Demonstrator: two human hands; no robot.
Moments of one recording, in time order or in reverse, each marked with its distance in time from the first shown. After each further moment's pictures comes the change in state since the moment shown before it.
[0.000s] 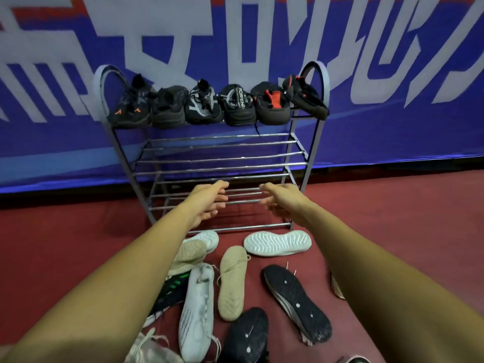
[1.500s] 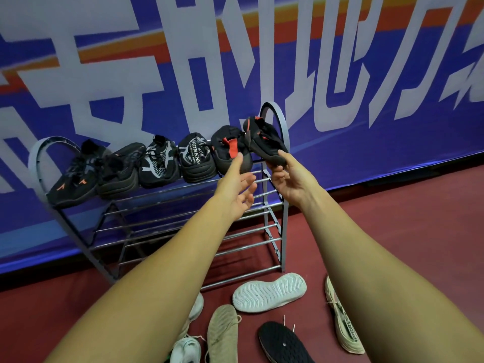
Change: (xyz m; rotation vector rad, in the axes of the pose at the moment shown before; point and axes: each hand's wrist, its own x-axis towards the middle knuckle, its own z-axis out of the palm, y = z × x) left_hand 0.020 0.144 0.144 -0.405 -0.185 -0.001; right_hand 0.073 -0.098 -0.110 1.115 -0.025 -0.193
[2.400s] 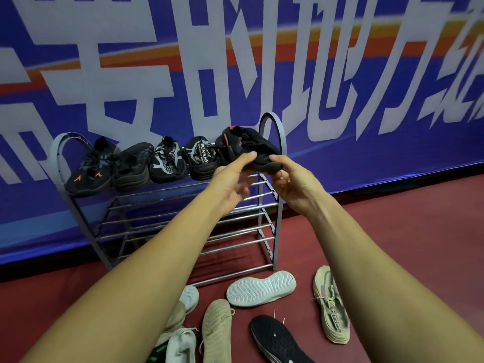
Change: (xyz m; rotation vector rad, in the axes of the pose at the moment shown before) left_hand -0.064 0.022 -0.013 0.099 -0.163 0.219; right_hand -0.095 -0.001 0.032 -0.327 -0.047 -0.090
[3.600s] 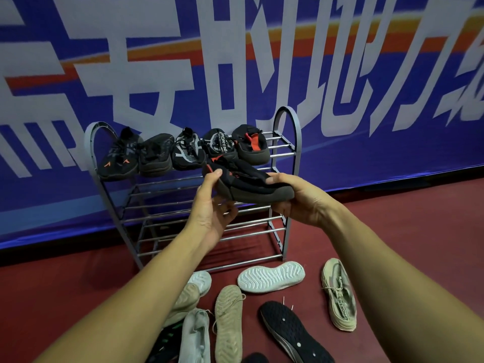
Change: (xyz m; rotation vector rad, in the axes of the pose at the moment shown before) left_hand -0.078 -0.031 -0.071 -0.271 0.105 0.047; right_hand -0.041 0.034 0.013 -0.300 -0.359 0.176
